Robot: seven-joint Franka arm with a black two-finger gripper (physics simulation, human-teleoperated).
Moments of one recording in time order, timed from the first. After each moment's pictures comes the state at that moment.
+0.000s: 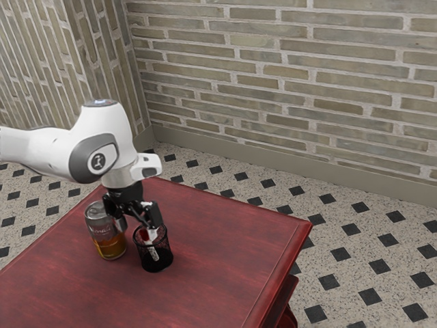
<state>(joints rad) -0.16 -0.10 0.11 -2.37 -0.09 2.19 -0.01</state>
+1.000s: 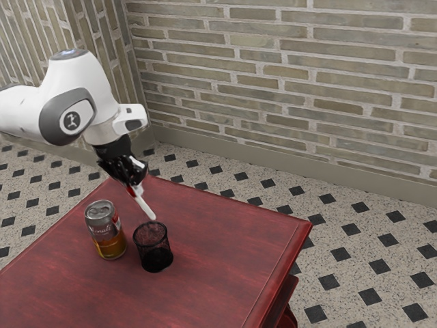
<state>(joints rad) -0.16 -0.27 0.12 -2.24 -0.03 2.11 -0.03</state>
